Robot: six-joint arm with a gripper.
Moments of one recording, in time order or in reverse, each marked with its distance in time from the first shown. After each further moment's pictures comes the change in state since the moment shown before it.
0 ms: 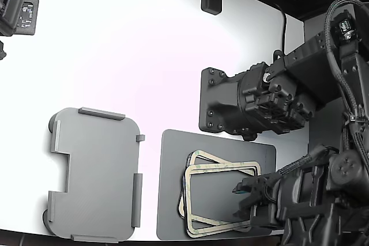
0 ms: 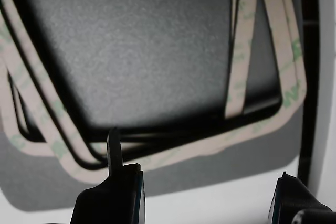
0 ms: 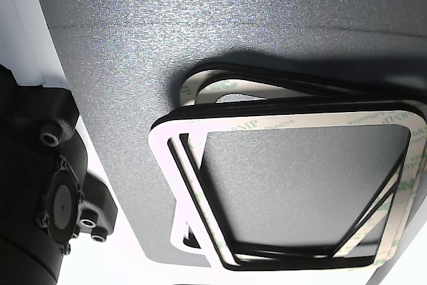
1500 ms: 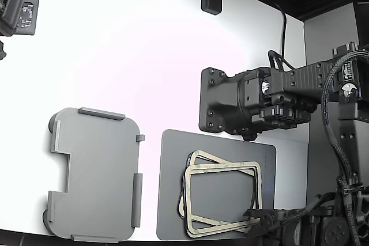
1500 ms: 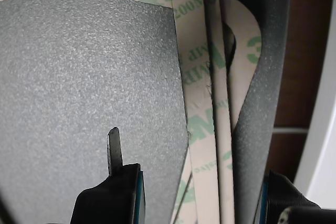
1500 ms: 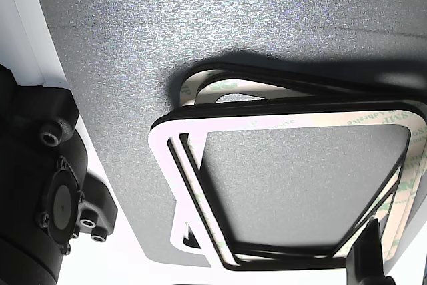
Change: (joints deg) arm 19.9 -21.0 -9.4 -5.0 -0.6 11.2
